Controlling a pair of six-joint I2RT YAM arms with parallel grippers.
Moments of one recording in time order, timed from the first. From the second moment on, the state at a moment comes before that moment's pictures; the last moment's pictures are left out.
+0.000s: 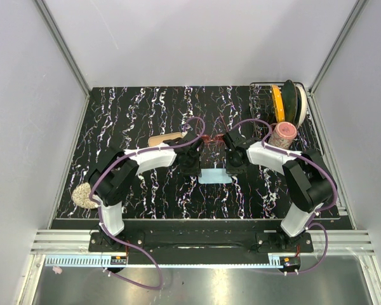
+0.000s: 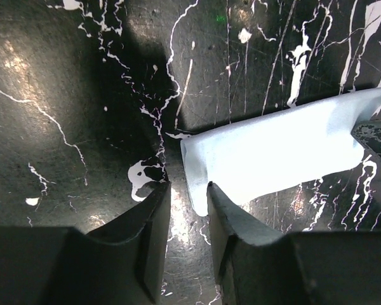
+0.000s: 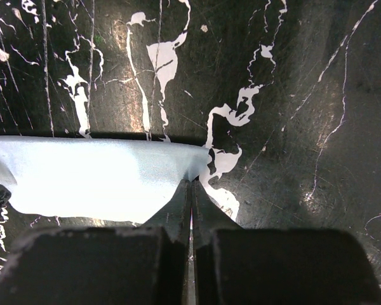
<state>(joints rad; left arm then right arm) -0.74 1.86 1.17 -0.43 0.07 -0.71 0.54 1.72 1.01 -0.52 0.07 0.56</state>
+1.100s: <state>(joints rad) -0.76 1.91 1.23 -0.44 0.08 -0.71 0.54 1.72 1.01 -0.52 0.07 0.56</state>
